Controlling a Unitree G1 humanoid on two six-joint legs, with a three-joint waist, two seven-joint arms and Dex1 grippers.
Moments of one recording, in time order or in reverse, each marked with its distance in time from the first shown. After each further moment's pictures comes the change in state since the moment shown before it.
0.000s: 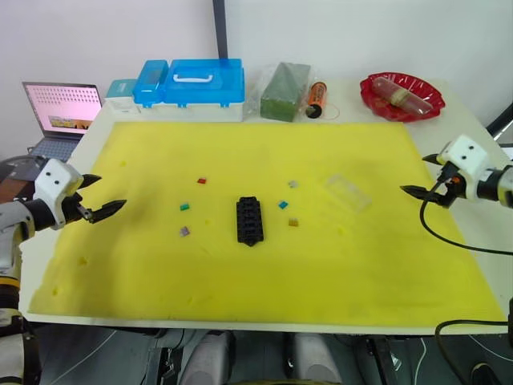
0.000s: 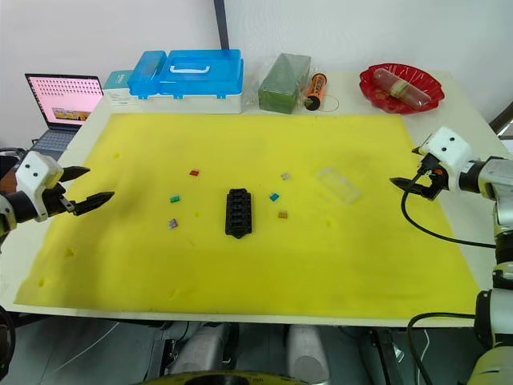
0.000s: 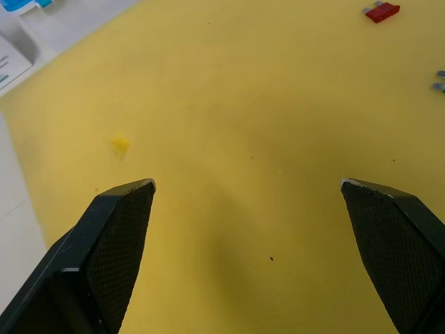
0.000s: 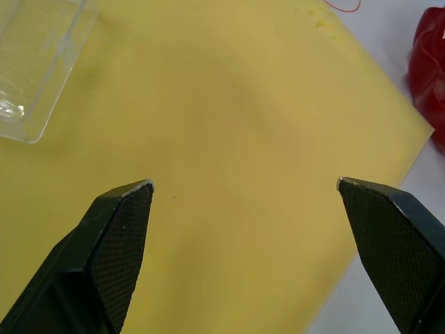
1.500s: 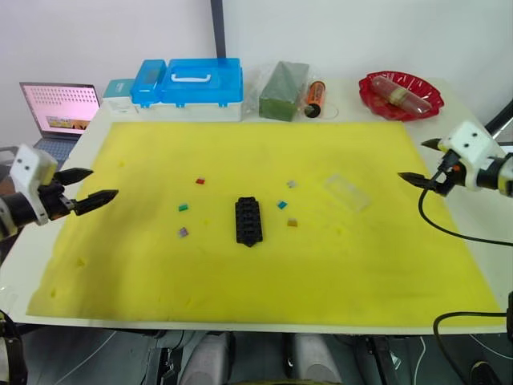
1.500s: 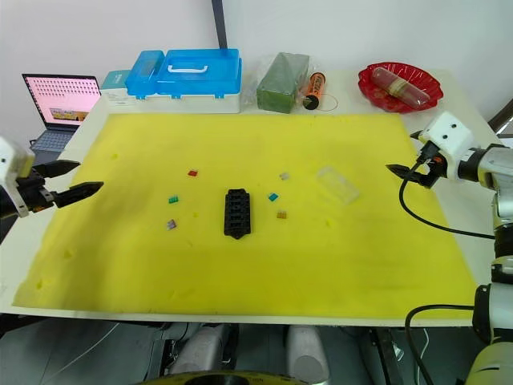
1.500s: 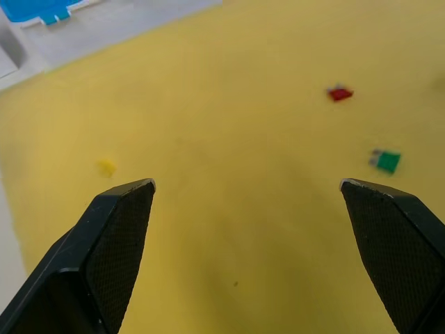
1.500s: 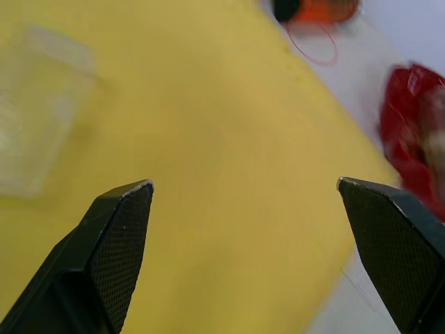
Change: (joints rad) left arm 0.041 0.074 0.102 -0.170 -0.220 0.361 -0.089; right arm -0.003 0.019 -0.004 -0.155 0.076 0.041 0.017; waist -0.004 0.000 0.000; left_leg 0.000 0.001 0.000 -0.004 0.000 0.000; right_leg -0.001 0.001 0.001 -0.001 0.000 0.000
